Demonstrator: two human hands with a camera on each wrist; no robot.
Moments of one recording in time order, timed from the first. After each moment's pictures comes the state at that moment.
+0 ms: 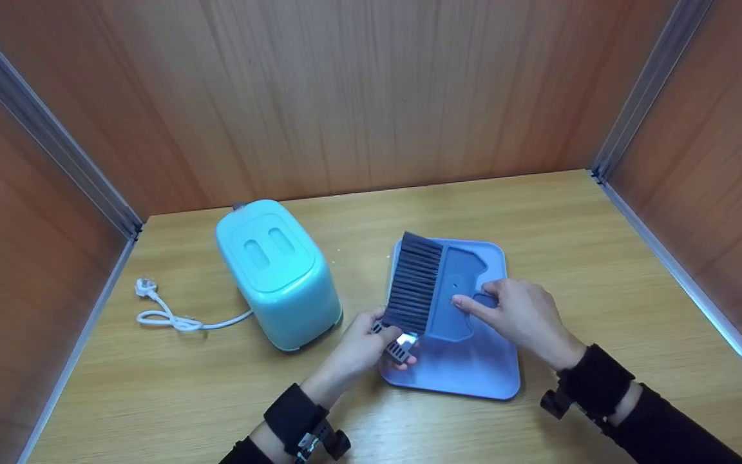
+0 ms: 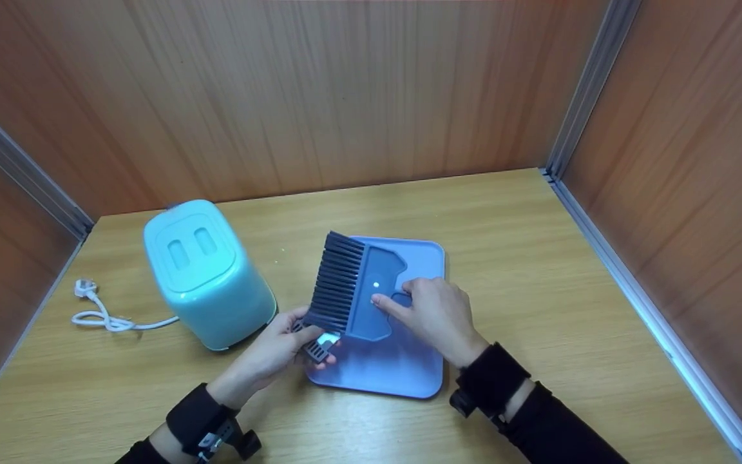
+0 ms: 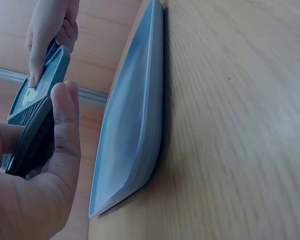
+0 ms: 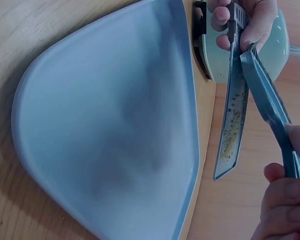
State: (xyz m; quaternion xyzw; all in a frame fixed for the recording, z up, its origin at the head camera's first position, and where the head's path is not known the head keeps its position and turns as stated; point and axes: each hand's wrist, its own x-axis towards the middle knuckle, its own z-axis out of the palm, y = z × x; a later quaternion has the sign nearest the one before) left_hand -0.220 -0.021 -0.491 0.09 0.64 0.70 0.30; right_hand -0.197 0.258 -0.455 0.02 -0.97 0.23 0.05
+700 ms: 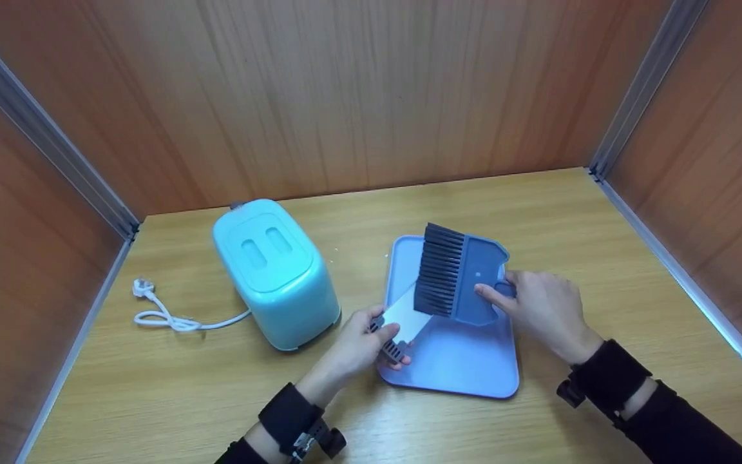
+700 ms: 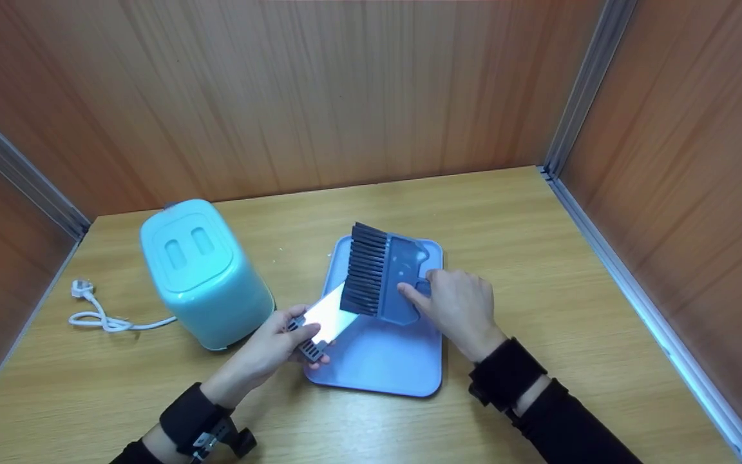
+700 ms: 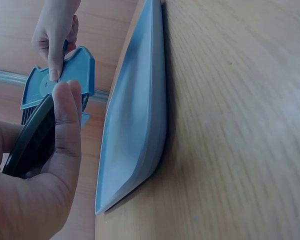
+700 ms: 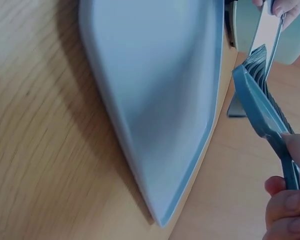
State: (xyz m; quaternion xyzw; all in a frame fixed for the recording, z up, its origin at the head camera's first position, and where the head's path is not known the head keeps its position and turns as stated) left_hand -0.220 -0.027 -0.480 0.09 0.67 0.67 0.32; right_hand -0.194 0.286 -0.455 0.02 -0.98 0.11 0.14
